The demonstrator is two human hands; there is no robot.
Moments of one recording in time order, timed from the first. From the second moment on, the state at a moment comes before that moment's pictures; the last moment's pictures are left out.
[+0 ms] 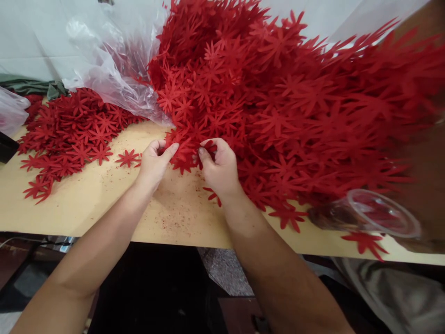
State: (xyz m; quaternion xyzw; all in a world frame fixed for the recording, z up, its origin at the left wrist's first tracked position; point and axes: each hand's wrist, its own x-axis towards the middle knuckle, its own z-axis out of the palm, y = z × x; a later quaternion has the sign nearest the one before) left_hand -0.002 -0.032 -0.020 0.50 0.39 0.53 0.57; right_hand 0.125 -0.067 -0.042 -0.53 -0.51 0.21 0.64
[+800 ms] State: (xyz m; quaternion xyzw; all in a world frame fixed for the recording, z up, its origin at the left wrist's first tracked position) left_hand 0.009 -0.039 -0.027 0.57 0.37 0.49 0.54; right_hand 0.117 -0.065 -0.040 -0.45 -0.43 0.36 0.69
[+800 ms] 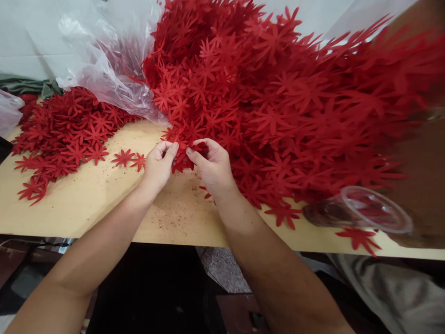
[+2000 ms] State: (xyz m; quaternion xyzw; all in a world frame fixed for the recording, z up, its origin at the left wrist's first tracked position) left_hand 0.005 -0.037 -0.024 0.44 0.36 0.50 0.65; right_hand 0.120 -0.071 -0.039 -0.46 -0.54 0.38 0.59
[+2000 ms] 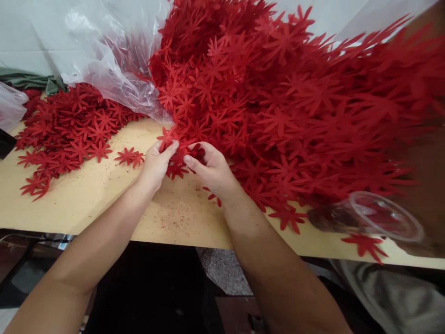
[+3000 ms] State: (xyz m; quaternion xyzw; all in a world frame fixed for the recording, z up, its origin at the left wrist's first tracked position) left_hand -0.007 -0.022 -0.045 0.71 0.45 0.48 0.26; right_hand 0.134 -0.062 -0.046 -0.55 -0.42 0.29 0.66
